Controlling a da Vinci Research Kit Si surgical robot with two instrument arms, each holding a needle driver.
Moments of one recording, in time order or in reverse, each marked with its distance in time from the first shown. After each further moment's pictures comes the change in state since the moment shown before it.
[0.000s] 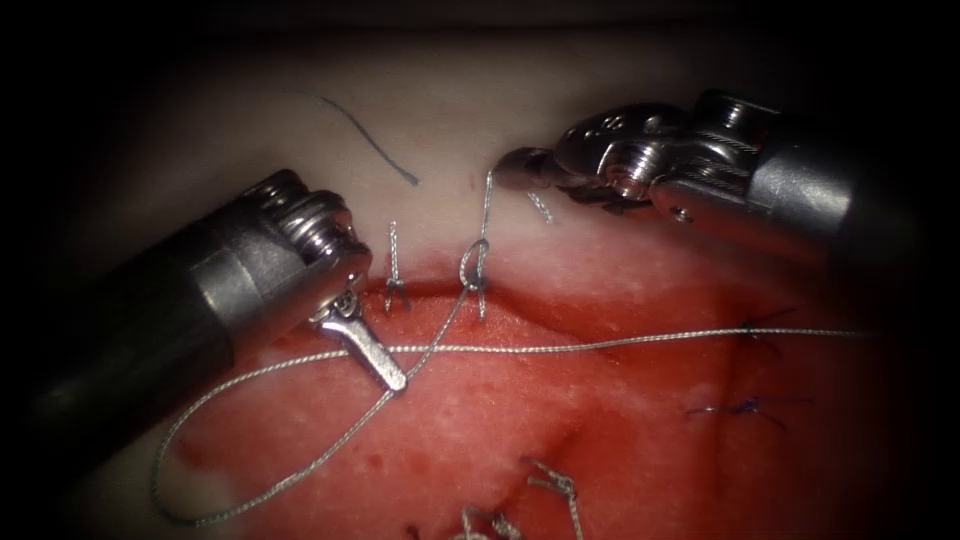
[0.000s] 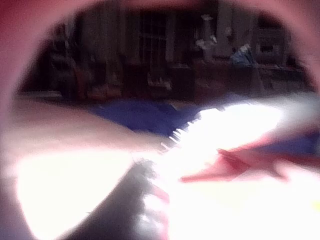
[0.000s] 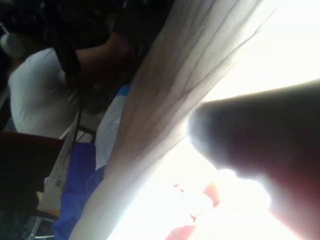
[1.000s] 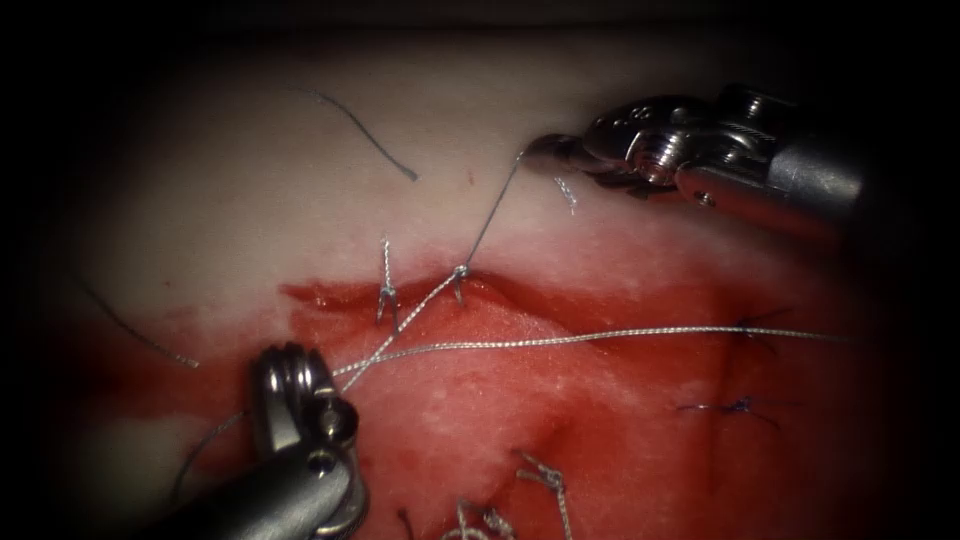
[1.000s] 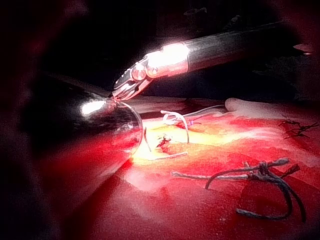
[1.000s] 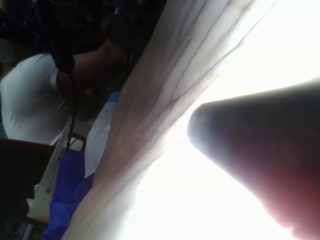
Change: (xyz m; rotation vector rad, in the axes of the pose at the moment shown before) right arm 0.002 -0.004 0.001 0.146 -0.081 0.017; left arm -0.006 0.003 0.003 0.839 -0.263 0.264
